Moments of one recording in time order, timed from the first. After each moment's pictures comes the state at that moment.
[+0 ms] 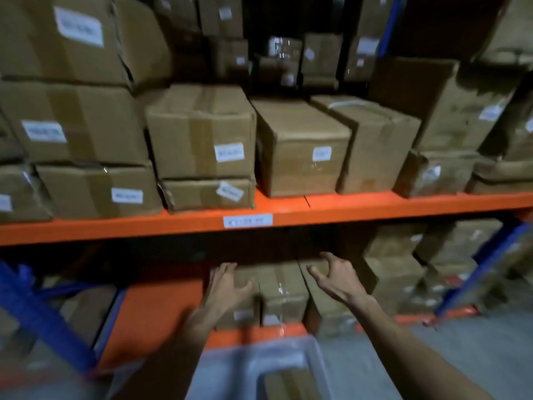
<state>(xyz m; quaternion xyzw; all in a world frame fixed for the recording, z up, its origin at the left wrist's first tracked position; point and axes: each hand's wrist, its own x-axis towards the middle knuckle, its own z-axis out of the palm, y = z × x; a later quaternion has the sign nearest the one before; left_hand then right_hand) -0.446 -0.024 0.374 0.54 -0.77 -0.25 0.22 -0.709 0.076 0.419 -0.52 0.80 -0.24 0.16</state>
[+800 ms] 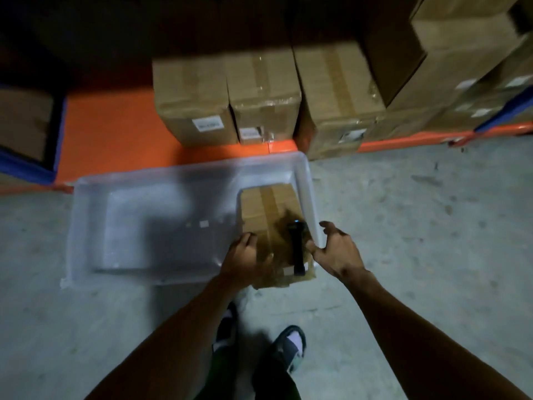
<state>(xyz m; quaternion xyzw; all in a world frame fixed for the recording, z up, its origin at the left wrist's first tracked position) -0.552 0.203 -0.062 0.51 -0.79 -0.35 -0.03 -0.778 0.263 -0.024 -0.41 0.82 -0.05 0.39</state>
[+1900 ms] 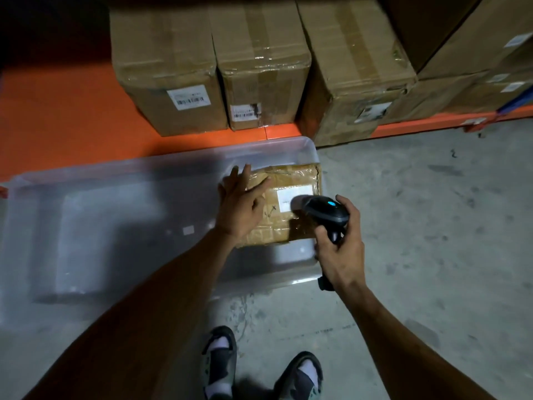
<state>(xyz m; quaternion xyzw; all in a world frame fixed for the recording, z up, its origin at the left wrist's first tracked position) -0.571 0.067 -0.209 0.46 -0.86 -0.21 0.06 -0.726 0.238 -0.146 -0.28 0.77 -0.47 0.33</state>
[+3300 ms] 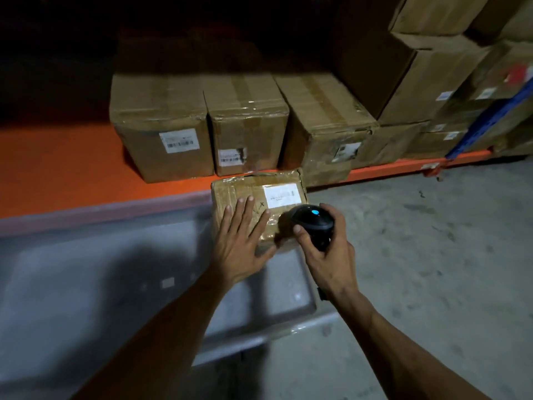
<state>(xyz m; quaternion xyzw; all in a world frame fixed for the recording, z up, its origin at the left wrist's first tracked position) -0.564 0.088 -0.267 0.32 -0.93 0.01 0.17 -0.716 0.225 -0.194 -0.38 0.74 -0.51 0.20</state>
